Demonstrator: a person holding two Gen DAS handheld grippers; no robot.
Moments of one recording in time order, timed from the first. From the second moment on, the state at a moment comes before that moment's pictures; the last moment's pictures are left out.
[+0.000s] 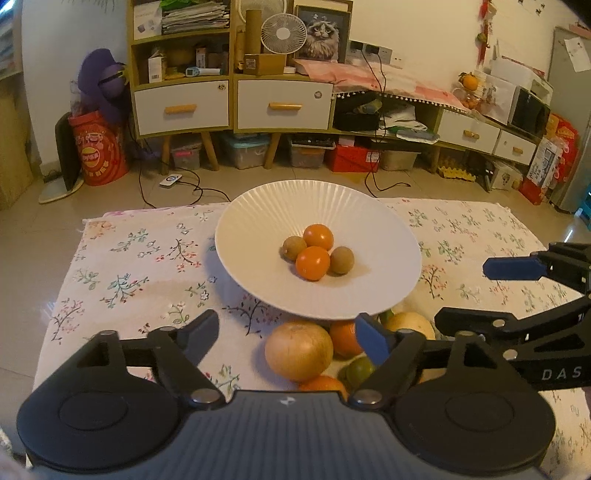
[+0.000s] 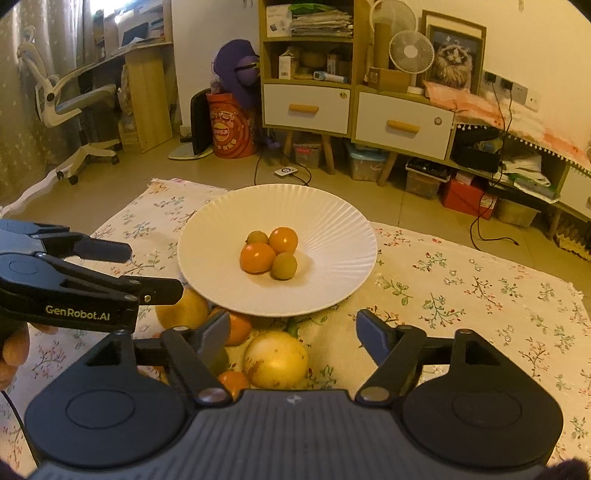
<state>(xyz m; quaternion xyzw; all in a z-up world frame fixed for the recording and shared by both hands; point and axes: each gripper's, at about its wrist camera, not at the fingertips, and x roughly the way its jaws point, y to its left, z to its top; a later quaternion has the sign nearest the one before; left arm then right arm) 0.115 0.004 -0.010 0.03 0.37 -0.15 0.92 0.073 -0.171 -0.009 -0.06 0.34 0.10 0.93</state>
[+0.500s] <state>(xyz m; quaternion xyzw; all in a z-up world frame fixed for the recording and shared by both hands) 0.089 0.012 -0.019 0.07 0.38 -0.14 0.91 0.050 -0.165 -0.013 -0.09 0.34 0.10 0.93</state>
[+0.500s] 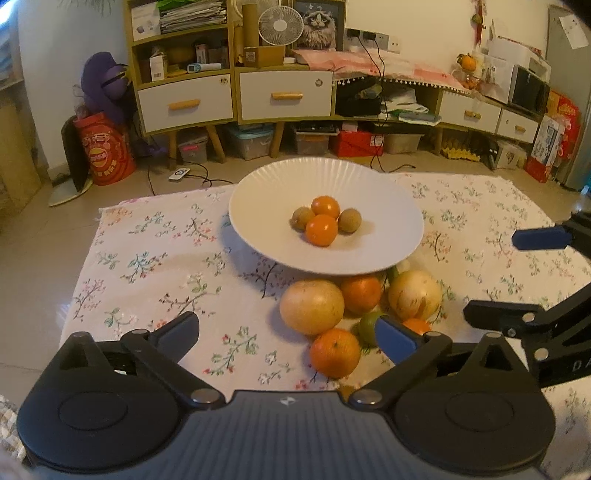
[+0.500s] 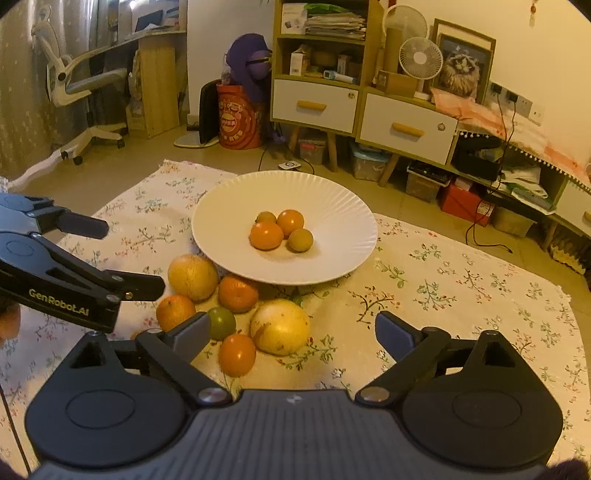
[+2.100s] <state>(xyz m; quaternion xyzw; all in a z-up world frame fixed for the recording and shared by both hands) 0.070 -0.001 -0.060 0.11 0.45 -0.19 0.87 0.030 -0.137 -0.055 -0.14 0.42 0.17 0.88</state>
